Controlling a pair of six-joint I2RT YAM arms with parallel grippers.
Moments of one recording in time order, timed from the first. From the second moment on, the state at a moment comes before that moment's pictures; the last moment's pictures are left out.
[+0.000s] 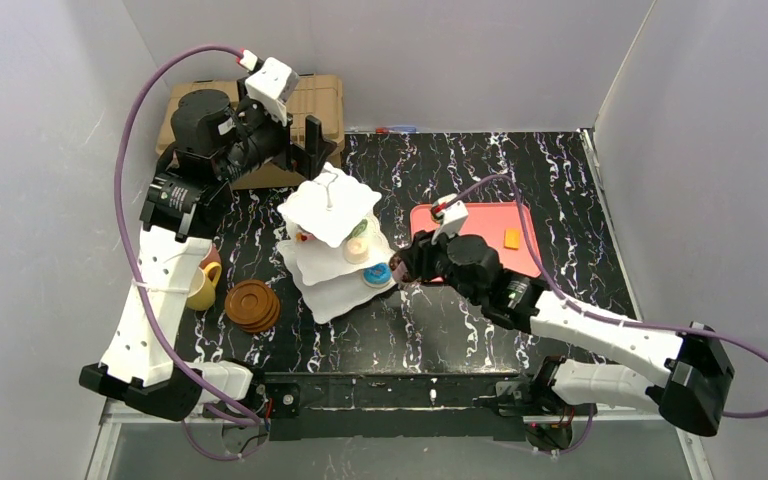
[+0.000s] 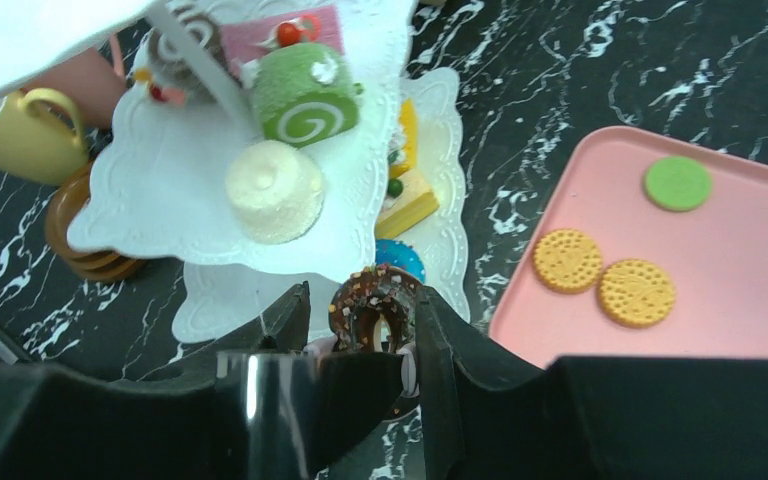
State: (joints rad) left arm -0.36 1.28 1.78 -0.70 0.29 0.11; right arm 0.98 1.06 0.75 0.02 0.31 0.36
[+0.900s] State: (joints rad) left arm -0.32 1.26 1.69 -0.73 0.30 0.14; right arm 1.18 1.12 0.66 0.19 0.52 0.47
